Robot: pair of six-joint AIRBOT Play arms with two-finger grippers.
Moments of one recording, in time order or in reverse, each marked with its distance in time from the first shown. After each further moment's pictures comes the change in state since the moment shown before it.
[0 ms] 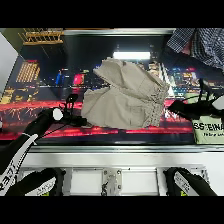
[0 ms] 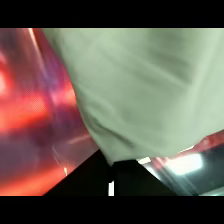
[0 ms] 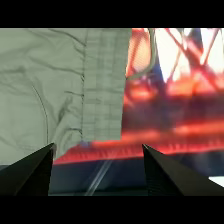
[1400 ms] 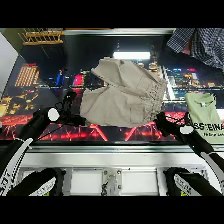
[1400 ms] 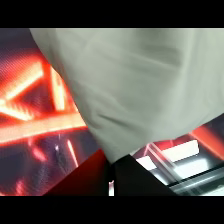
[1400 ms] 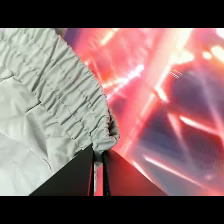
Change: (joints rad) left arm 0.000 0.083 0.008 0.015 -0.054 -0.001; right arm 0.213 -0.061 -0.529 0.641 -0.822 0.121
